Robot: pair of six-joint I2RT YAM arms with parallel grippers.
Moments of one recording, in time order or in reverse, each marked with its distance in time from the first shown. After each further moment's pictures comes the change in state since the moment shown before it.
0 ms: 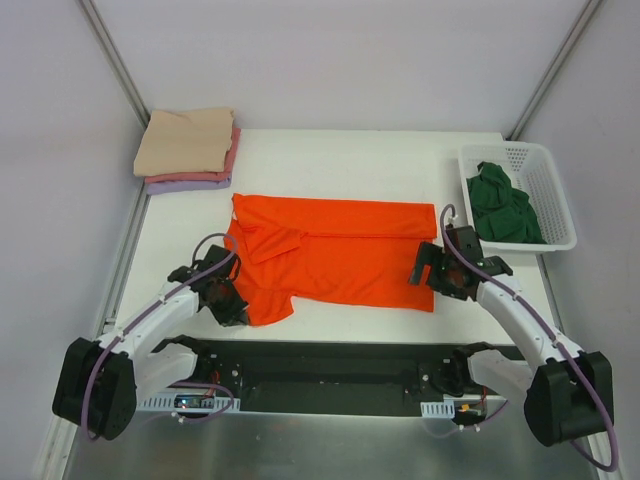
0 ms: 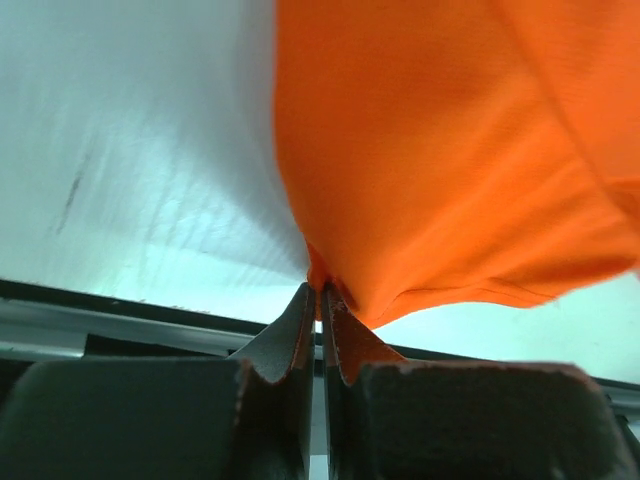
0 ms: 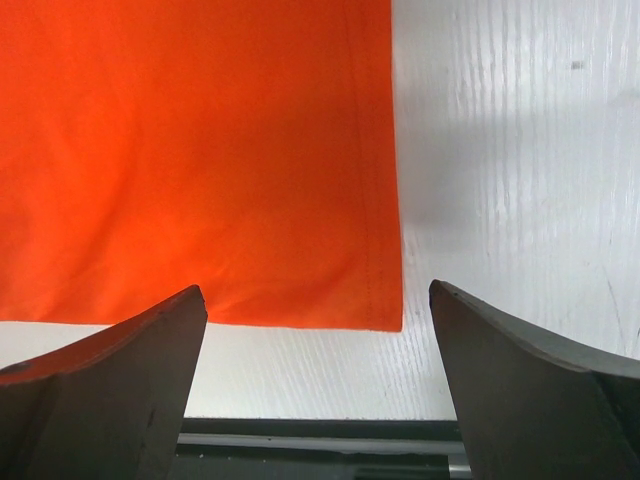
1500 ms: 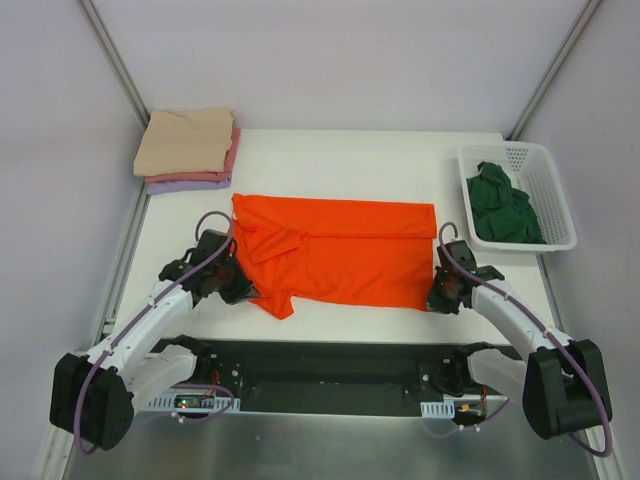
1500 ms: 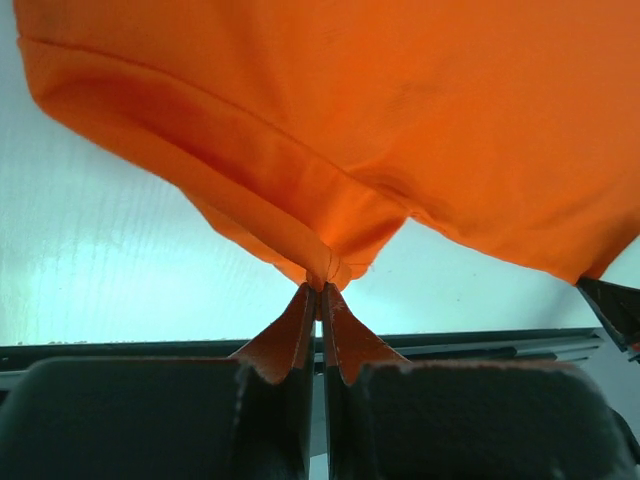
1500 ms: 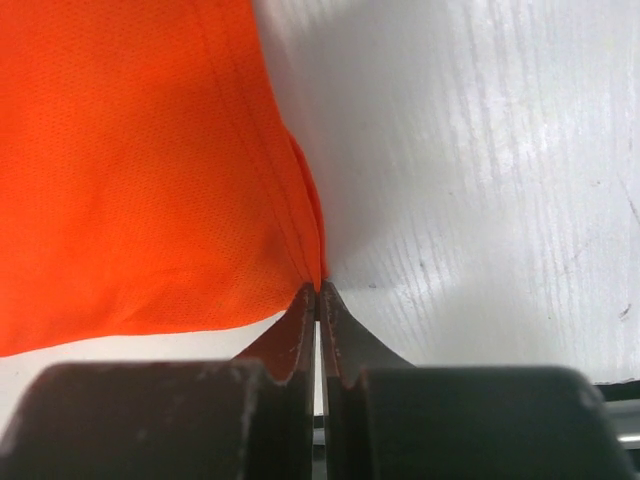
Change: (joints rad) left arm 0.000 -0.082 0.095 0.122 0.074 0.027; right arm -0.001 0.023 -0.148 -0.013 0.038 0.143
